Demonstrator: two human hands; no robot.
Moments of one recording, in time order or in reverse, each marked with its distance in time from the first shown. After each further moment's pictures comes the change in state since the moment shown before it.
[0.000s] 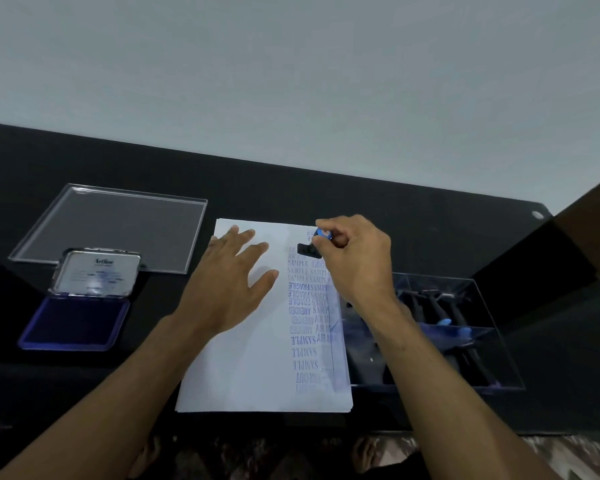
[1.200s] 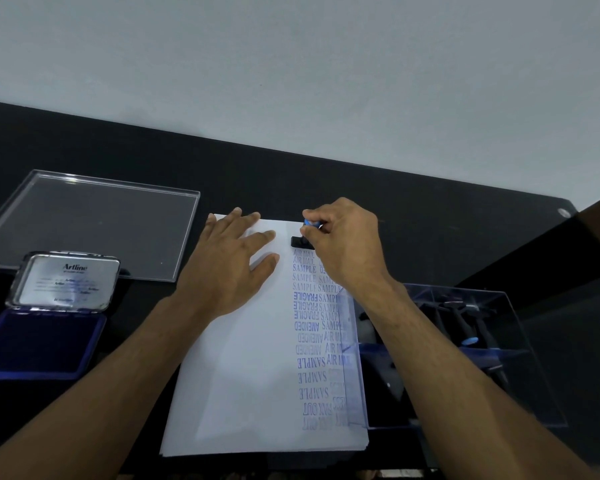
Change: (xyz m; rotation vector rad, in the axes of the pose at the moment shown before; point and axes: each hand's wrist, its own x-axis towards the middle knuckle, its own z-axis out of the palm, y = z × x) left_hand 0.051 -0.036 0.027 0.098 -0.024 0.077; right_hand 0.050 0.011 0.043 -0.120 -0.189 -0.012
